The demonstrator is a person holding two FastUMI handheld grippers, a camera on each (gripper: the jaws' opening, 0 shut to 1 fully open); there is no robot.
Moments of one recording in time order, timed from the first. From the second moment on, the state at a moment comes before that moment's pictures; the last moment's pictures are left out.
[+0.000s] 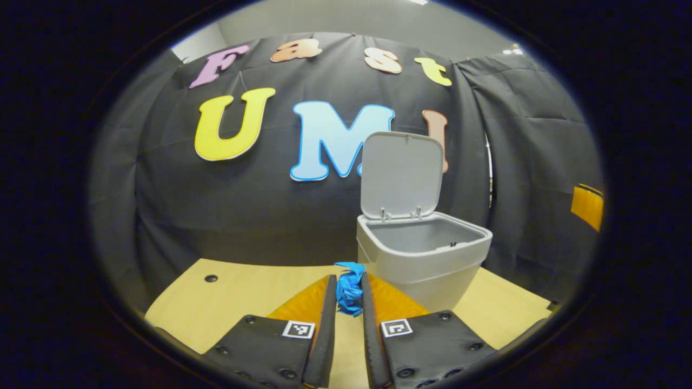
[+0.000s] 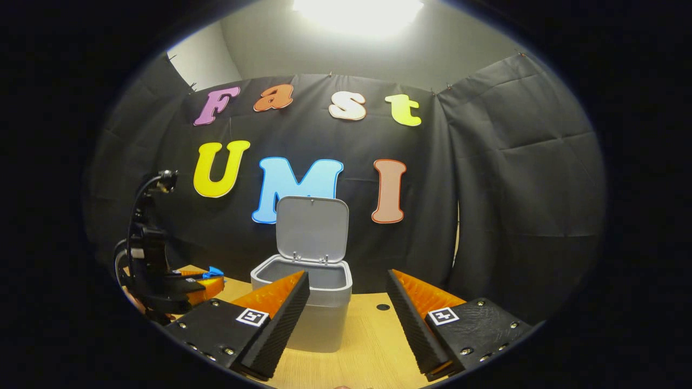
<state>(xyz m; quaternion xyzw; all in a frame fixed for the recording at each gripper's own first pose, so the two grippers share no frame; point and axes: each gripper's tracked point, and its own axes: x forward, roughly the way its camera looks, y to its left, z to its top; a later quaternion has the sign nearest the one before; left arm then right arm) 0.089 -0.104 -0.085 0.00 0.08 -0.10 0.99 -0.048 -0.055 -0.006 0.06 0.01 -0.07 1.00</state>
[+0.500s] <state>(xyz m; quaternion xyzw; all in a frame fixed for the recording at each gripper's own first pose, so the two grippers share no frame) 0.139 -0.169 -0.041 0.02 0.04 -0.15 0.99 -0.060 -0.084 -0.023 0.07 0.03 -0.09 0.99</state>
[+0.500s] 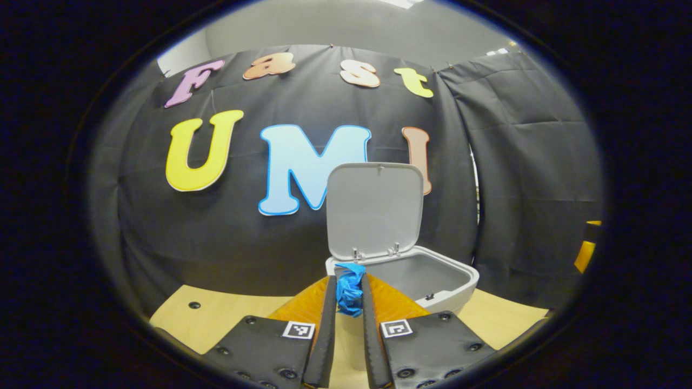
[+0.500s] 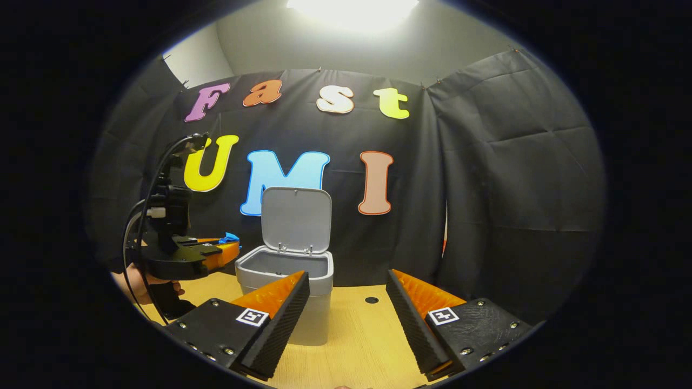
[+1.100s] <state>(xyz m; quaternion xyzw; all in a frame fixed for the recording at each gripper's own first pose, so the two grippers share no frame) 0.174 -0.213 -0.062 0.03 0.05 -0.18 0.98 -0.063 -0.102 -0.023 0.07 0.02 -0.11 0.99</state>
